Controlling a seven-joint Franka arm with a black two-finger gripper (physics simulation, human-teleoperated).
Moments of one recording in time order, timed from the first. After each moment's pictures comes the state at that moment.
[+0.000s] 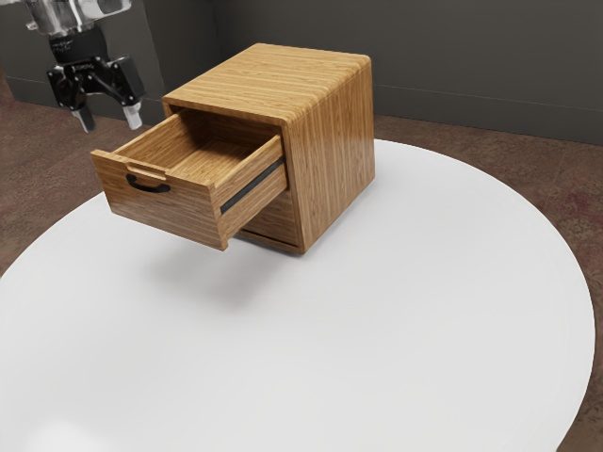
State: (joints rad) arm 0.14 0.00 0.06 -1.41 -0.14 1.37 0.03
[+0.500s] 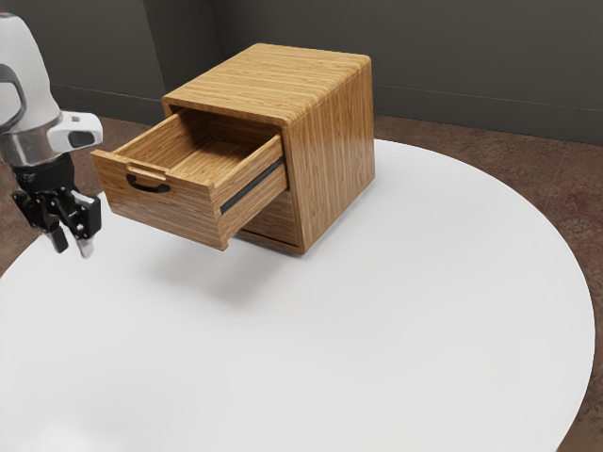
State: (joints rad) arm 0.15 -0.54 0.00 -2.26 0.00 1.68 0.02
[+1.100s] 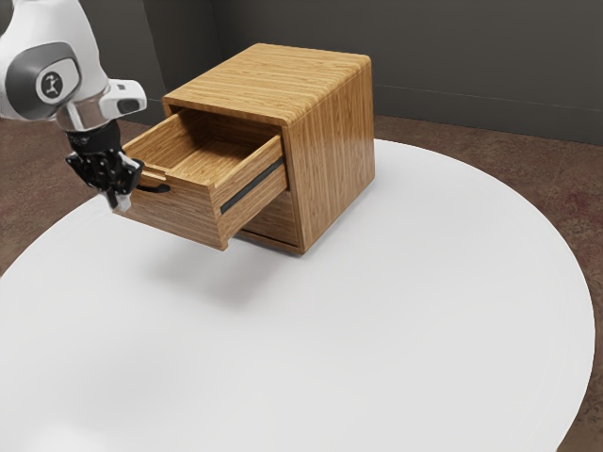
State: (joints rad) arm 0.15 -0.23 0.00 -2.01 0.04 1.84 0.01
